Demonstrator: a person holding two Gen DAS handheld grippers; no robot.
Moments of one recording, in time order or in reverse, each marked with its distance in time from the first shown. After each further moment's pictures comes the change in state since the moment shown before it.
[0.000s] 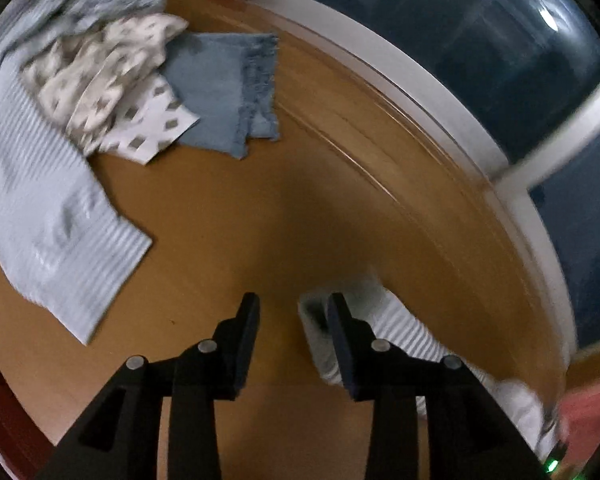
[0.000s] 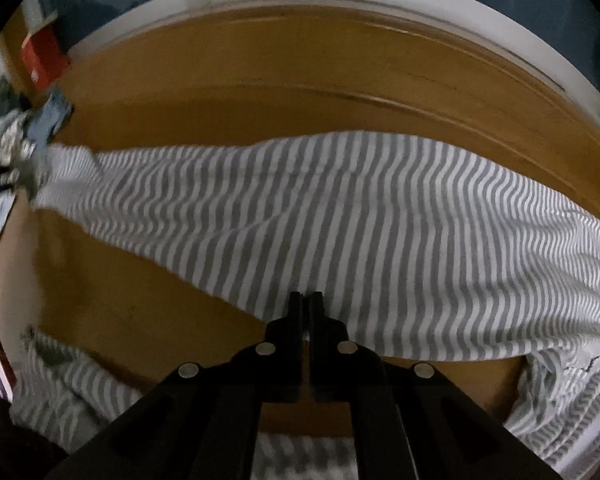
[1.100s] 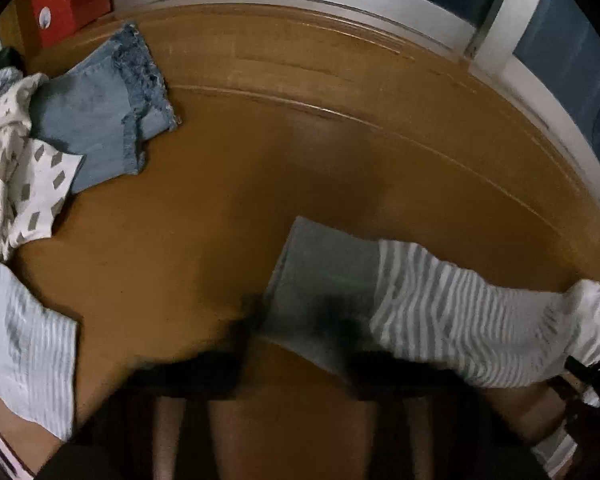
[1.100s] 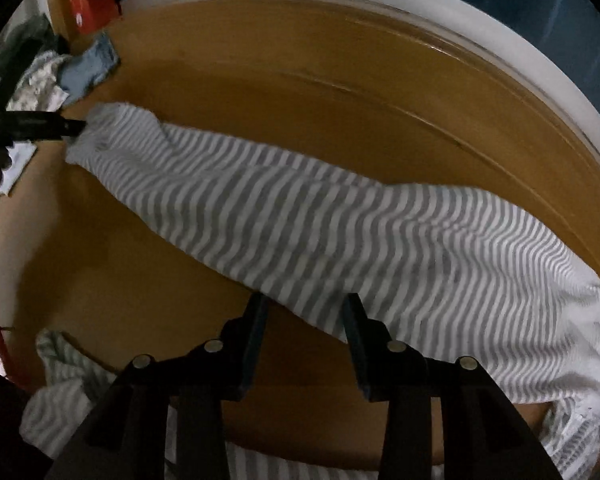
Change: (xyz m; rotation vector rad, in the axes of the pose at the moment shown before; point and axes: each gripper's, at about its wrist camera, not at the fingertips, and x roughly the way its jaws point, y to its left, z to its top) left arm 0.078 -0.036 0.008 0.372 0.120 0.057; right arm 0.010 0.085 0.027 -0.159 -0.003 0.003
